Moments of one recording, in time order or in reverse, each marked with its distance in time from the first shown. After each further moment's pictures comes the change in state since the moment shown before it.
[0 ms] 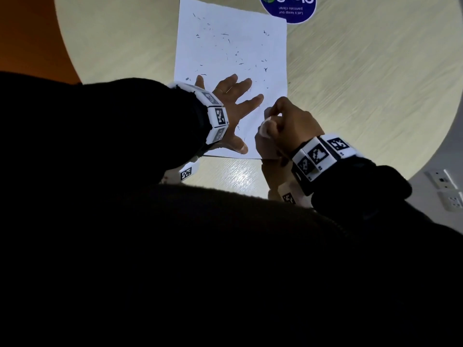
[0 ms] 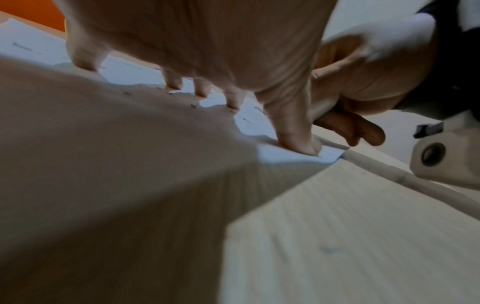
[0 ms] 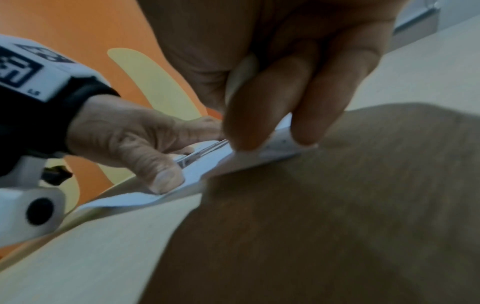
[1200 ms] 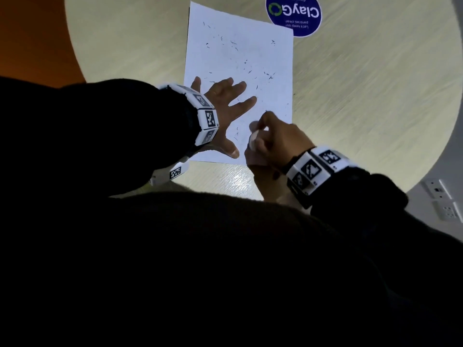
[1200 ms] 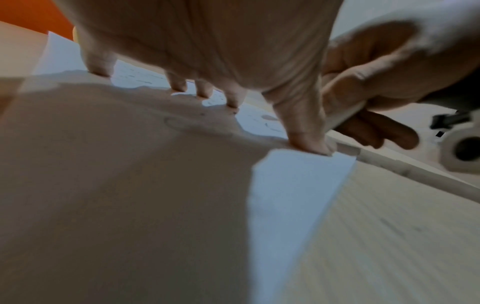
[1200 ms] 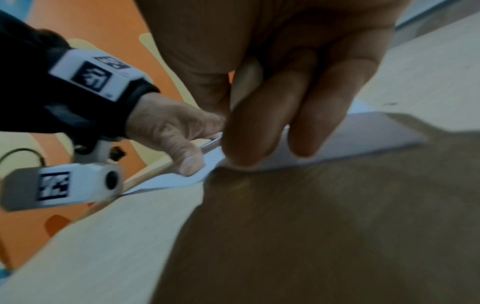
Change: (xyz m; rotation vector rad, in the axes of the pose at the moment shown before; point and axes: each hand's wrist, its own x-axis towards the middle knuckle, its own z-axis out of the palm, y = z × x) left_hand -0.001 -0.024 -0.014 0.050 -0.096 -0.020; right_hand 0.005 -0.013 0.007 -0.056 -0.132 -0.148
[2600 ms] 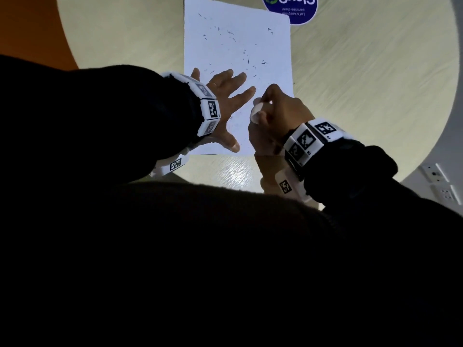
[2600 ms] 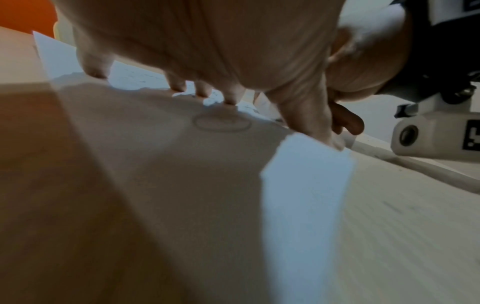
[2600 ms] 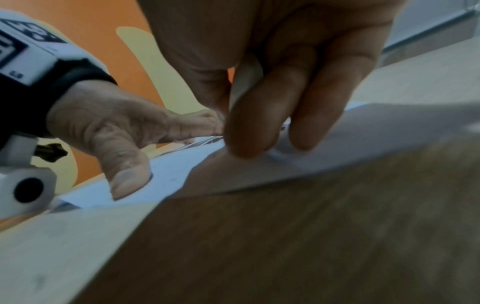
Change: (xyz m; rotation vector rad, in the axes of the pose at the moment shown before) left_hand 0.000 -0.007 0.003 0.003 0.014 0.038; right_hand 0.023 -0.001 0.010 -0.040 0.209 0.068
